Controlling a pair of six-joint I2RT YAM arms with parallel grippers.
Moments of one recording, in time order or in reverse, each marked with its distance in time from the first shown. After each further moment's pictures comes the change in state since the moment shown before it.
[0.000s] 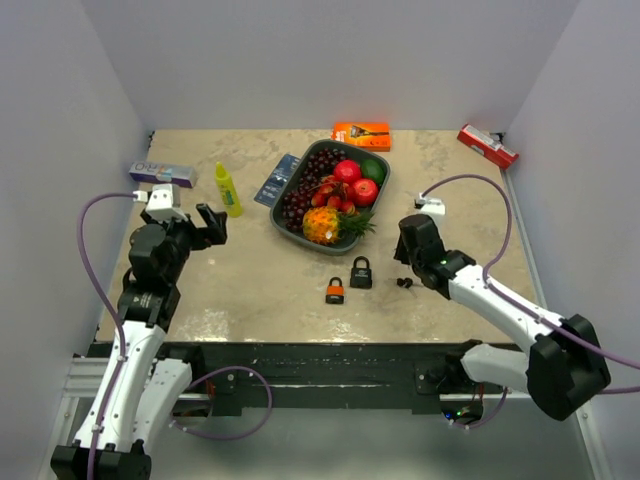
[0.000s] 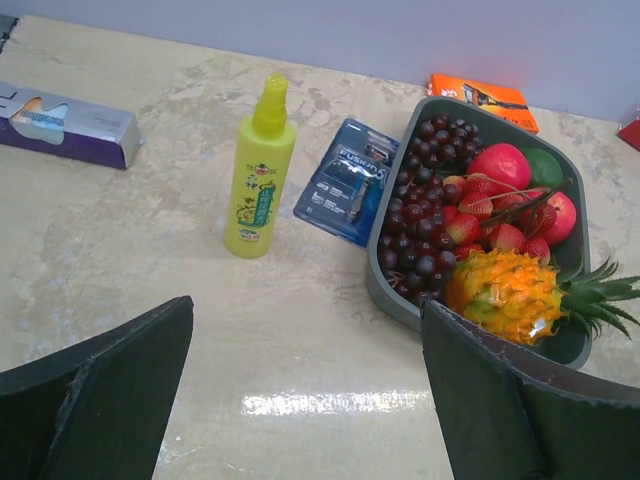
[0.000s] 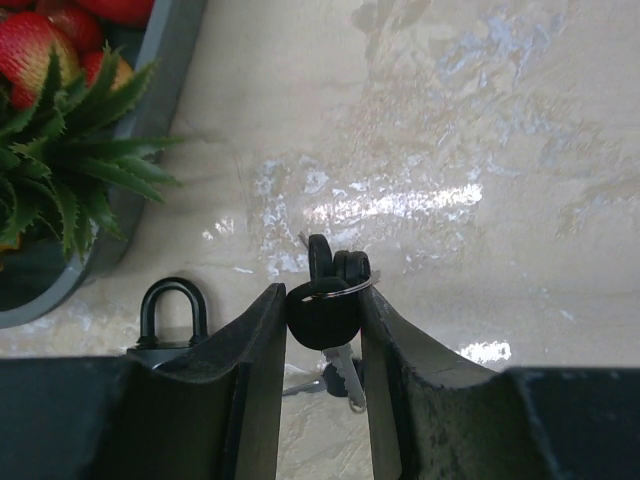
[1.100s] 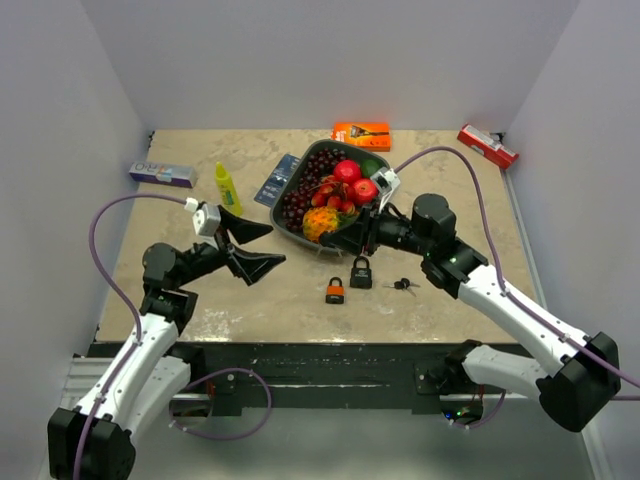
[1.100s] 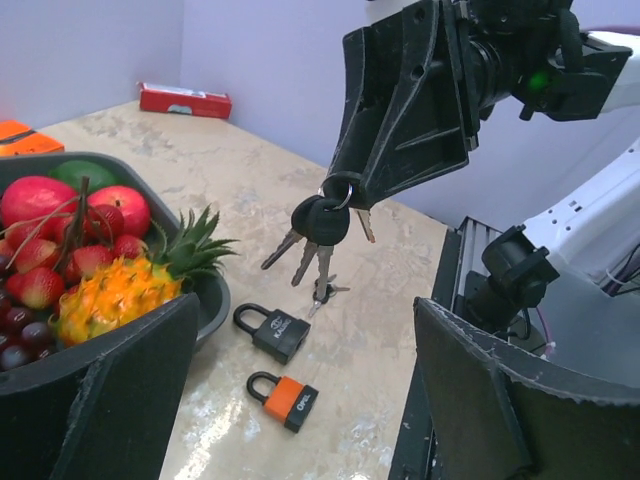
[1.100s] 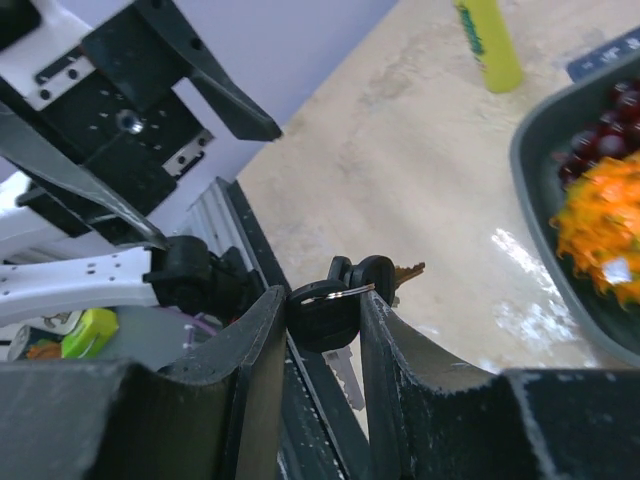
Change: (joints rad) left arm -0.127 0.084 -0.204 0.710 0.877 -0.224; right arm 0.083 -0.100 0.166 0.328 -0.984 0.003
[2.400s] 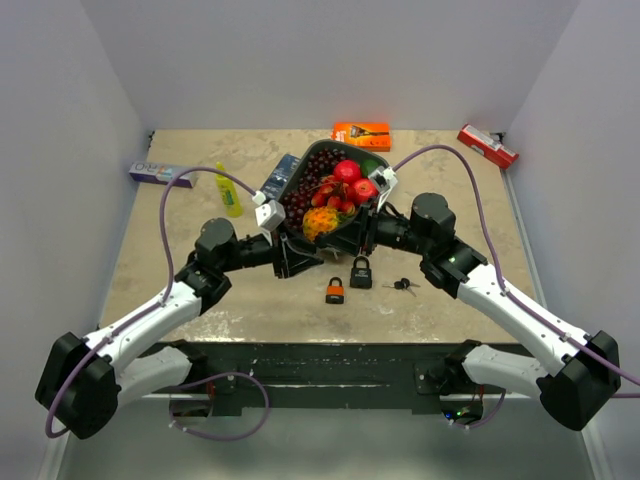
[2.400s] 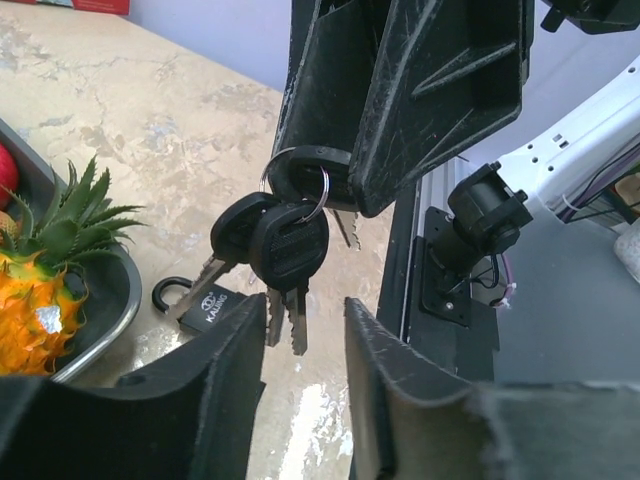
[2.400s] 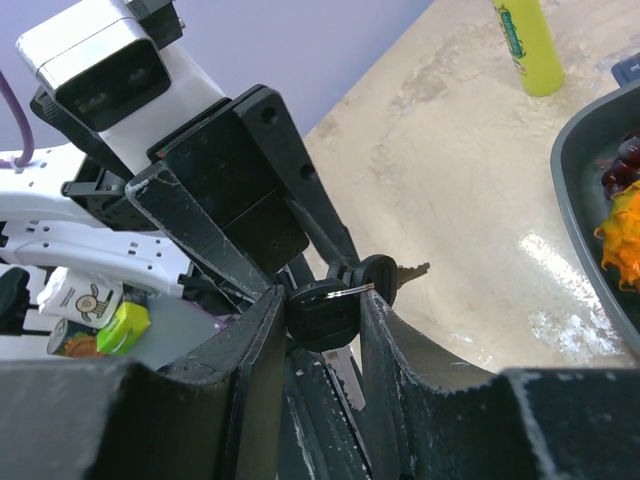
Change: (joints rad) left arm -0.357 0.314 0.147 -0.096 -0.146 0.151; right arm 0.031 0.011 0.026 0.034 -0.034 0.065
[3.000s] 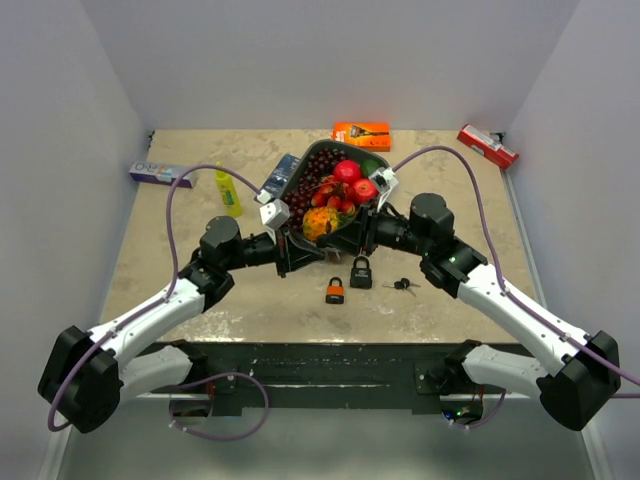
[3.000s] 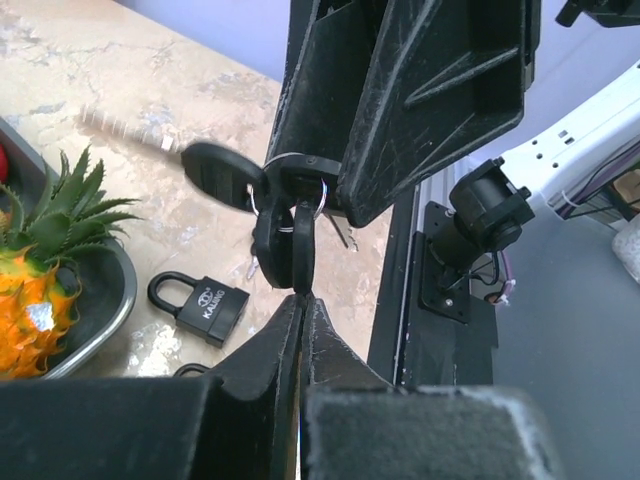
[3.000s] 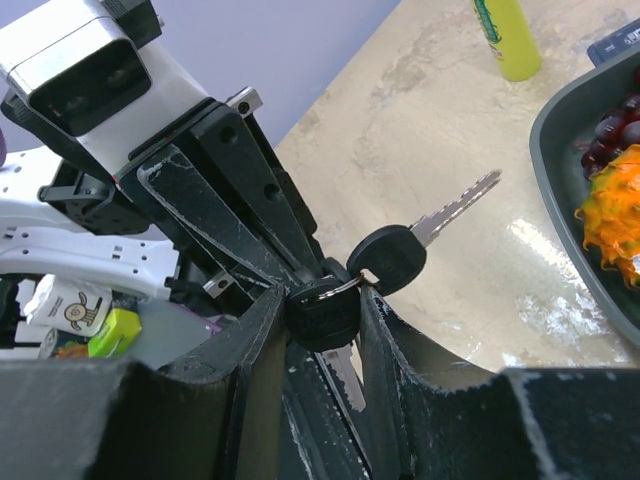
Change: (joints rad) left arm -0.011 0.037 0.013 -0.006 0.000 -0.001; right arm 0.000 0.000 0.000 -0.041 0.038 -0.002
